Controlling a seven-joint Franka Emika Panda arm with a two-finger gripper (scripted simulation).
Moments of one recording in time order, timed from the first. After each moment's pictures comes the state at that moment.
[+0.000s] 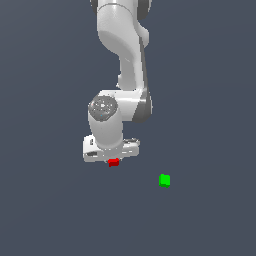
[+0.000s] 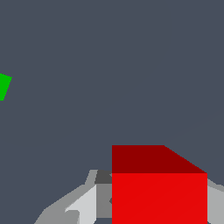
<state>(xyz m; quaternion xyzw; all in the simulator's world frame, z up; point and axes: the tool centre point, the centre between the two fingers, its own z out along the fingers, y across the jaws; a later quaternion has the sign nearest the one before) 0.074 -0.059 0.113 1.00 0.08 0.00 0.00</state>
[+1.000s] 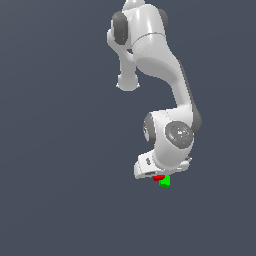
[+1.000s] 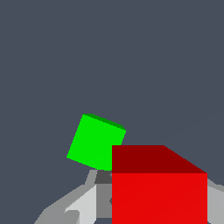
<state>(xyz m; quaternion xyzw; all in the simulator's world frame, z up) 0.118 0.123 0.069 1.00 0.08 0.00 0.00</state>
